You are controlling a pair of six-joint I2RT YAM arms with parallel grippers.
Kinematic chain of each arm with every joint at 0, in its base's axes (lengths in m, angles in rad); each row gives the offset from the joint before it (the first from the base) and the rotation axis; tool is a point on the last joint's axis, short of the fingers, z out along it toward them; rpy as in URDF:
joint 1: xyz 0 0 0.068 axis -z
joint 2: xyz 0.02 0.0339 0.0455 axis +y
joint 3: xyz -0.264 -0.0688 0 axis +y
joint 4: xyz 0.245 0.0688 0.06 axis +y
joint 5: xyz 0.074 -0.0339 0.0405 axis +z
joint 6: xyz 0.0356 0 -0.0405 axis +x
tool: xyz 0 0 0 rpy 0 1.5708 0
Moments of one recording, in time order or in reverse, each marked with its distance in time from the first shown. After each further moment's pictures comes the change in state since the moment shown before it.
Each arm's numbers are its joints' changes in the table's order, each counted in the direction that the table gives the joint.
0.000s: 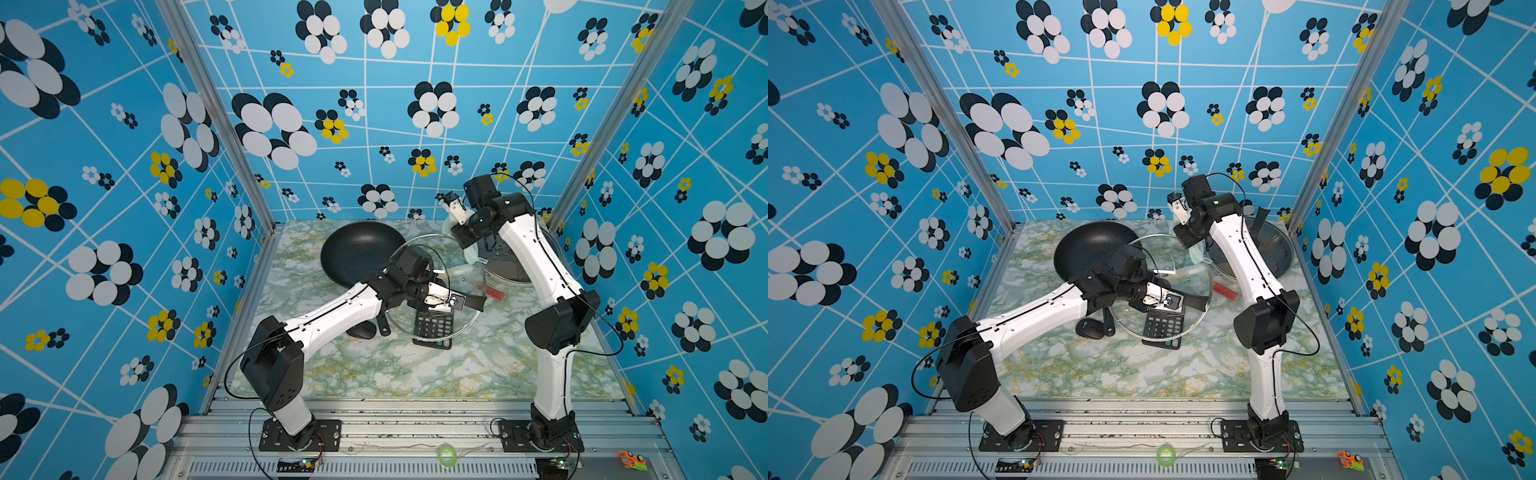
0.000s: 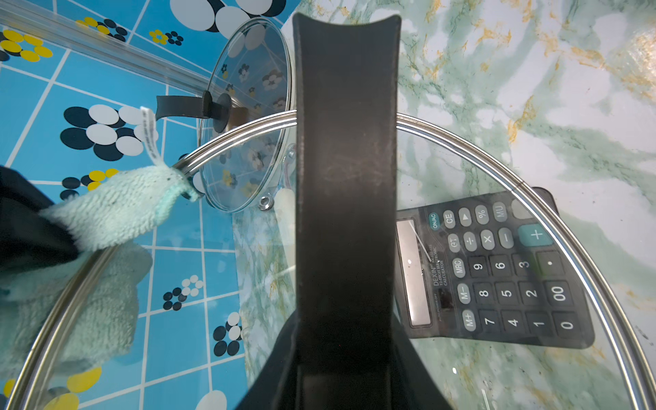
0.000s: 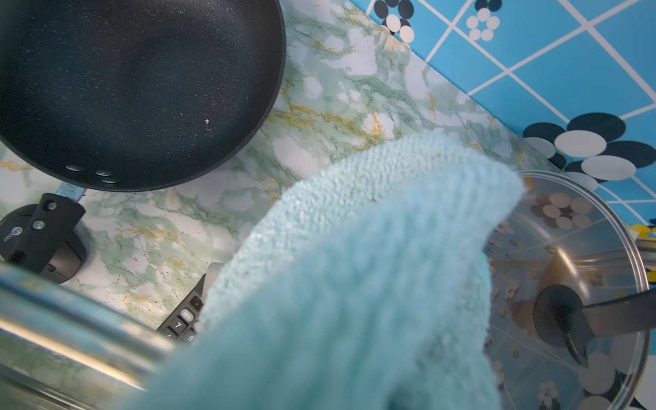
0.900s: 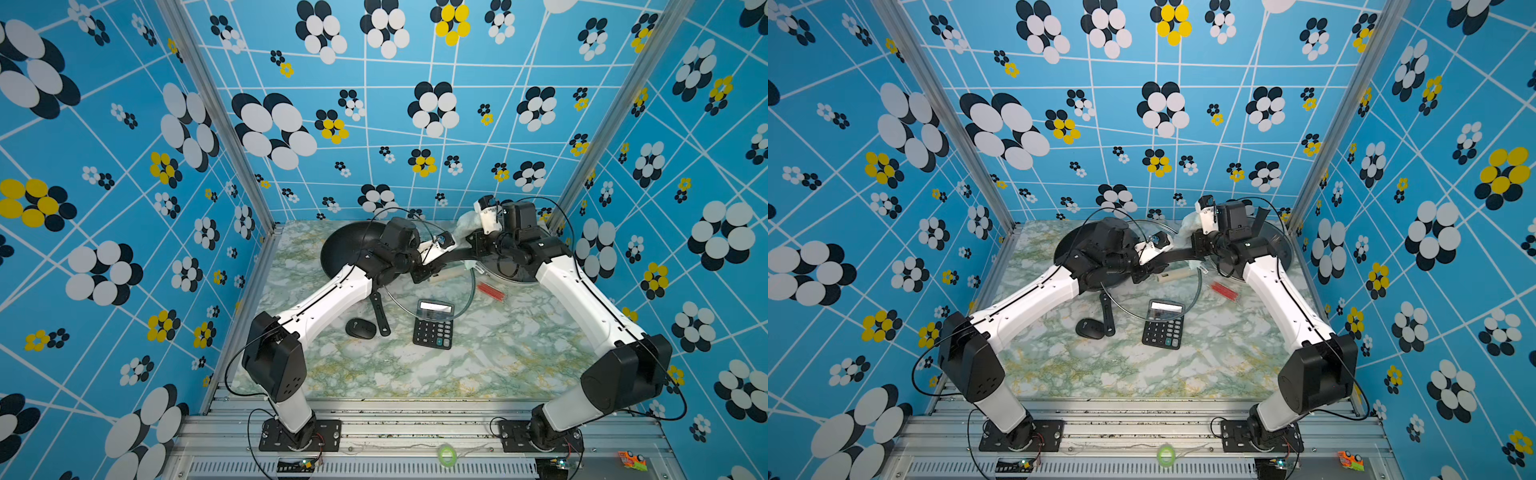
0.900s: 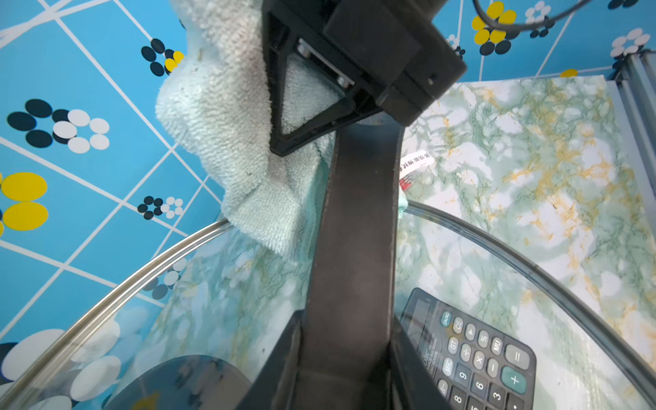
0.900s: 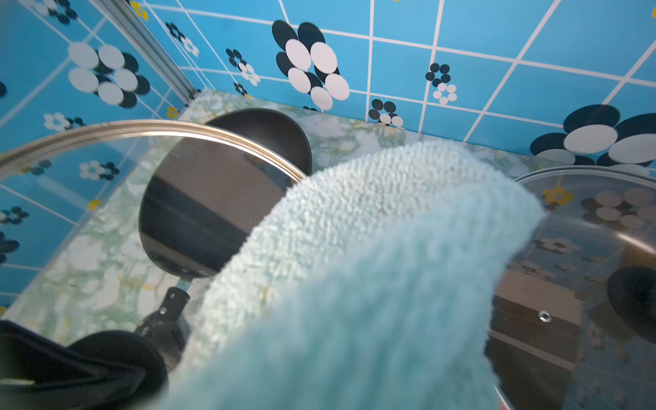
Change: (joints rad) left arm -0.145 0.040 -0.151 -0.076 -0.149 -0.706; right arm 0.105 -0.457 0.801 -0.734 0.232 0.359
